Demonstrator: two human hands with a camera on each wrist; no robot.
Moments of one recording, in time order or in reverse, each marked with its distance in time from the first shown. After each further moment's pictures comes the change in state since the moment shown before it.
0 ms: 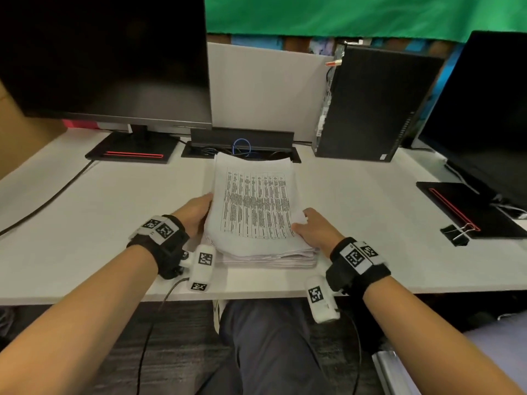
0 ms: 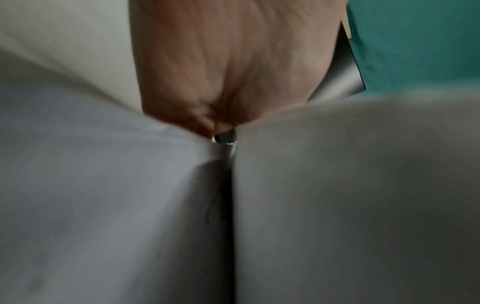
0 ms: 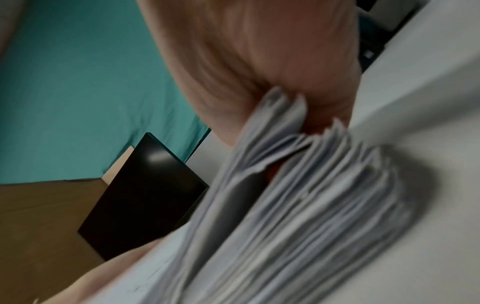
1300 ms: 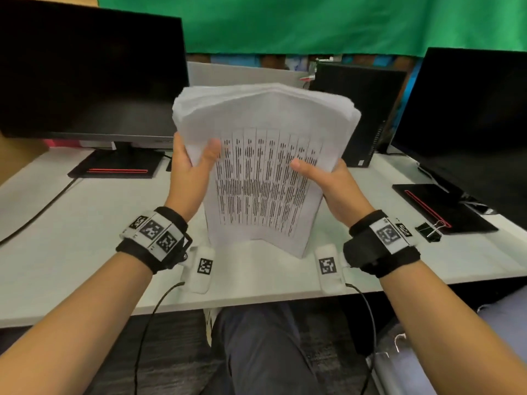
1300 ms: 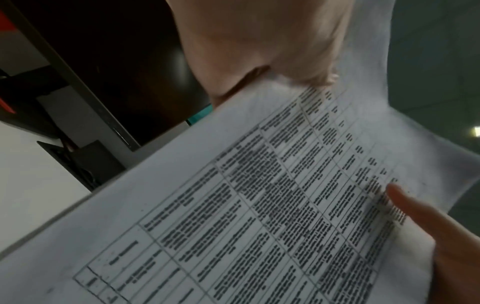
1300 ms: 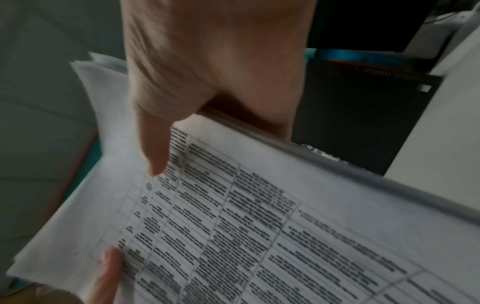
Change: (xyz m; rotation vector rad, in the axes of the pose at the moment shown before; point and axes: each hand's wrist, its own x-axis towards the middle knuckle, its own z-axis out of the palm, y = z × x) left_hand -0.082 0.079 0.047 -0.125 0.191 0.993; right_hand -0.061 -0.059 -0.089 0.612 0.068 -0.637
